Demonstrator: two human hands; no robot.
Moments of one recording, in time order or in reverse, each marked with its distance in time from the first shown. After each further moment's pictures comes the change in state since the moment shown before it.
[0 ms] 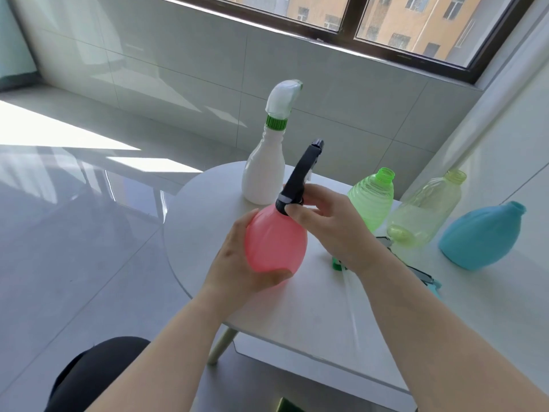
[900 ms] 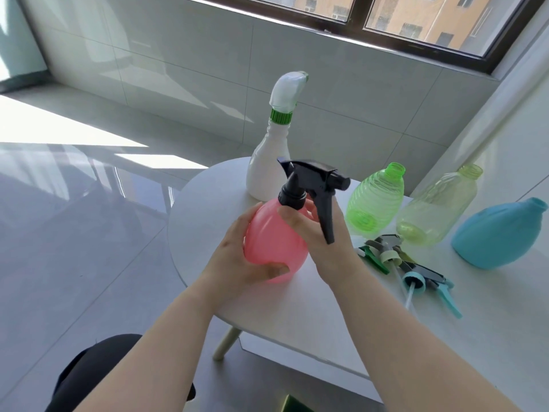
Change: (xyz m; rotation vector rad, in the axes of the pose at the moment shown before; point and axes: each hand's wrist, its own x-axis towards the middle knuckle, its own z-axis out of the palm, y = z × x) left_hand 0.009 -0.003 -0.009 -0.055 -0.127 -0.029; right_hand -0.001 0.027 0.024 0.280 0.195 0.033
